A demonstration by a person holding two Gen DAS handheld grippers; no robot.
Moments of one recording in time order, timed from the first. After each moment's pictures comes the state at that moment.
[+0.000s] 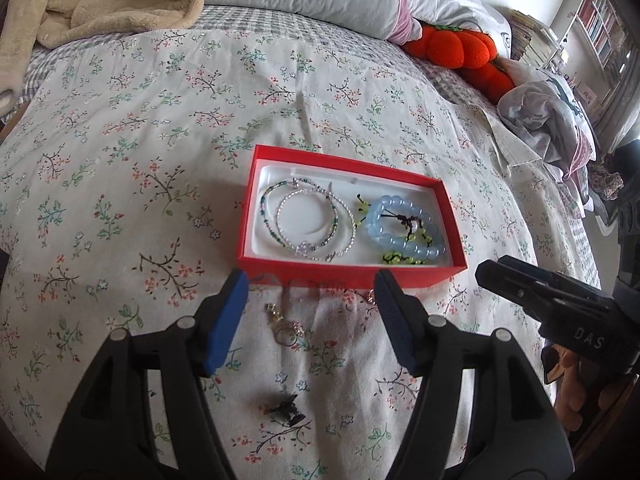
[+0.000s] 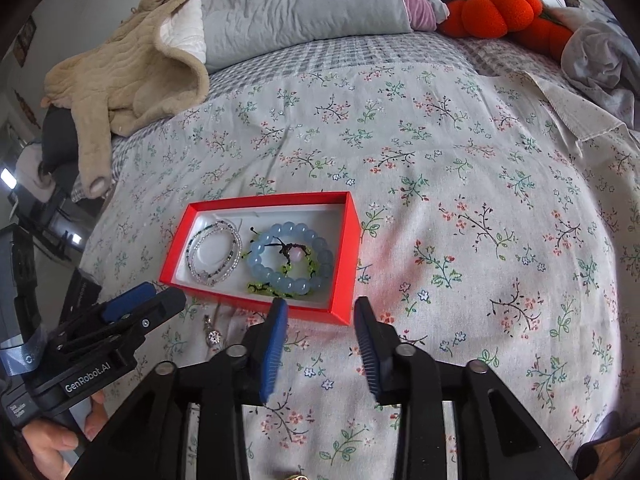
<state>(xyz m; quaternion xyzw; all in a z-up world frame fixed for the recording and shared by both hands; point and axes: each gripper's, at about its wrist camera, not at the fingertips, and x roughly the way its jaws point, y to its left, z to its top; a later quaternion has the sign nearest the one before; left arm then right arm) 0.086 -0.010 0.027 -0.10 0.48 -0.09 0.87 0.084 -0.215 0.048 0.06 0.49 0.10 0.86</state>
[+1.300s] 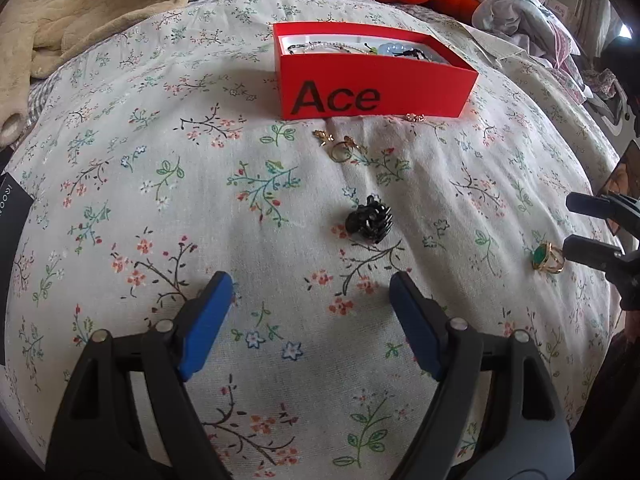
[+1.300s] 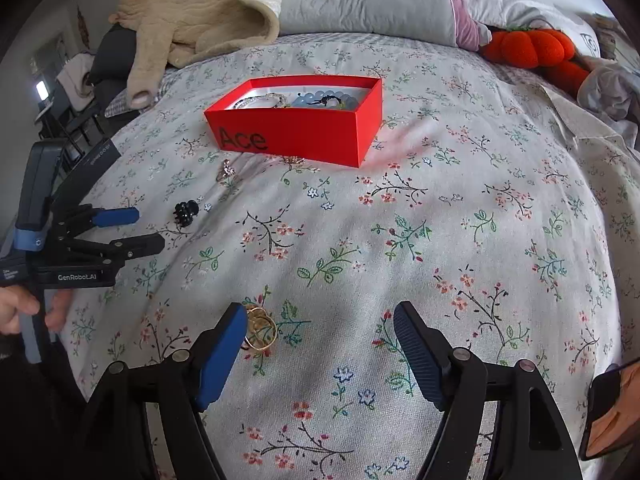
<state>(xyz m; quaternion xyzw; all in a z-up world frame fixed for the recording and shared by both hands) -0.021 0.008 -0.044 0.03 0.47 -0.11 0.87 -0.057 -0.228 -0.017 -0.05 0.44 0.17 0.88</state>
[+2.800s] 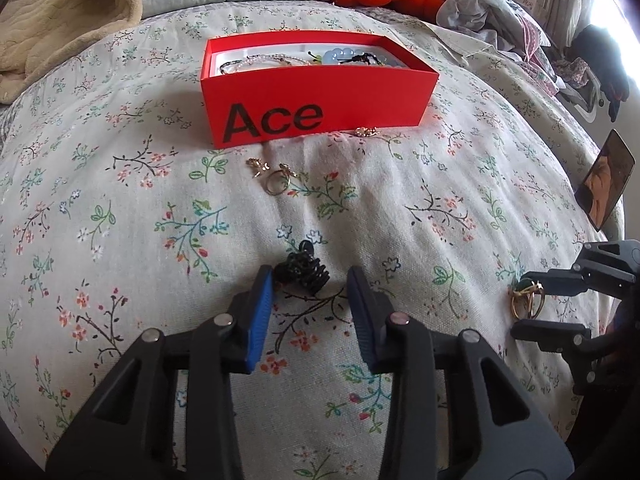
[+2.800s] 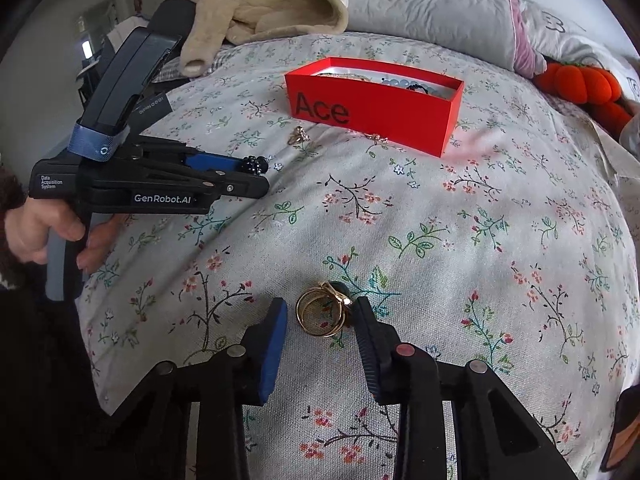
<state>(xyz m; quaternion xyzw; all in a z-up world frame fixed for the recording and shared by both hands) -0.001 -0.023 -0.047 0.03 0.46 -0.17 0.87 -0.079 -0.184 -0.040 -0.11 0.43 0.24 0.86</state>
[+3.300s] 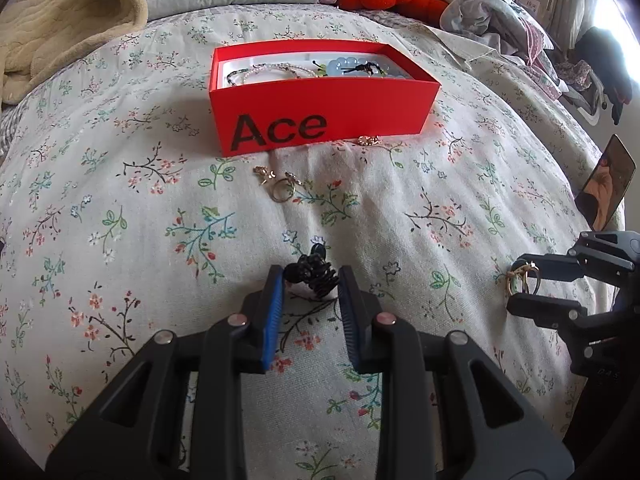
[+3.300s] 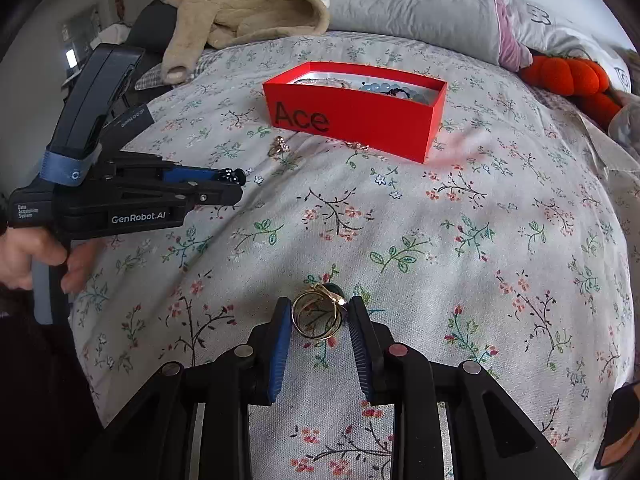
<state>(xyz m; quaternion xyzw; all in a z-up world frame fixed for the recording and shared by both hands) -0.003 -0.020 -0.037 0.03 0.45 -0.17 0.87 -0.063 -0.186 -0.031 -0.09 0.44 0.20 0.87</state>
